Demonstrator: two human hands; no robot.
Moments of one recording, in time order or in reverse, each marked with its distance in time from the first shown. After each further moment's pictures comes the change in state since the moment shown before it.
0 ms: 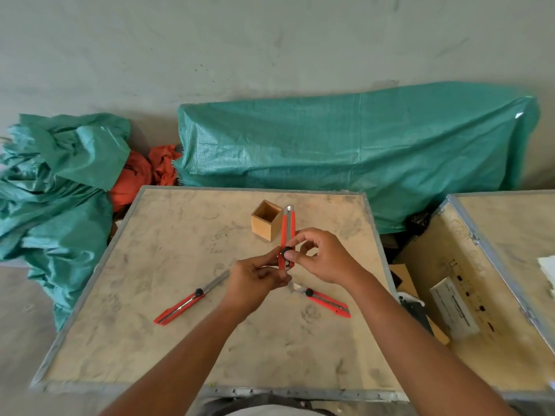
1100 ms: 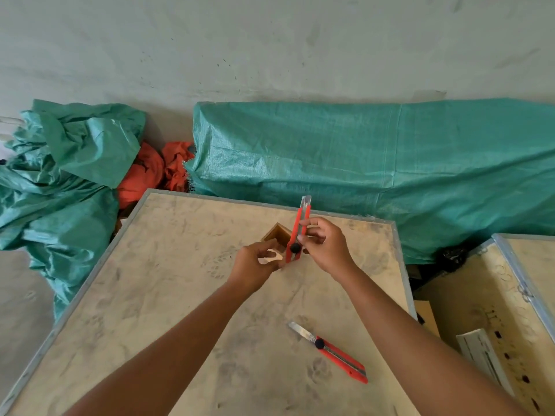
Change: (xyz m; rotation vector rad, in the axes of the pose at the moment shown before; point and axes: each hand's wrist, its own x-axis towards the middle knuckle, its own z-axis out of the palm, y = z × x) left_hand 0.164 -0.005 -0.034 0.499 0.195 0.036; right_hand 0.166 0.051 0.006 0.103 0.191 0.038
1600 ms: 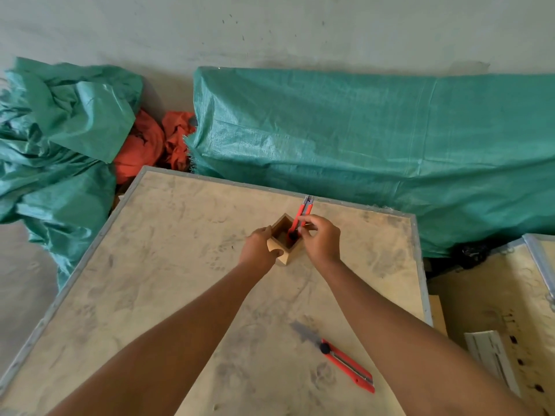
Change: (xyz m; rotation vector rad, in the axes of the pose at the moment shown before) left_hand 0.080 -0.050 0.026 0.395 -0.033 -0.136; right_hand 0.056 0.052 0.062 -0.282 0.145 0.013
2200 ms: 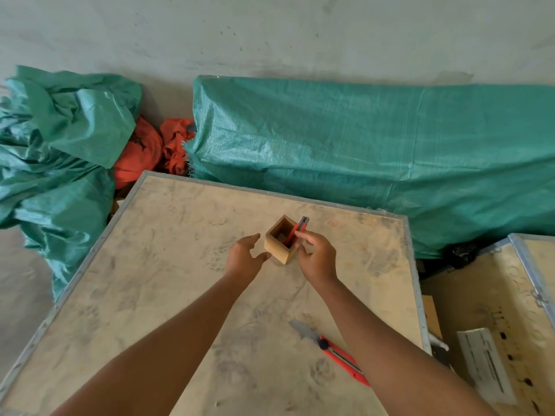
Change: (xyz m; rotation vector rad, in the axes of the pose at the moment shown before) left_hand -0.023 -0.030 -0.011 -0.207 0.108 -0.037; right_hand -0.046 0.004 -0.003 0.026 -0.008 -0.039
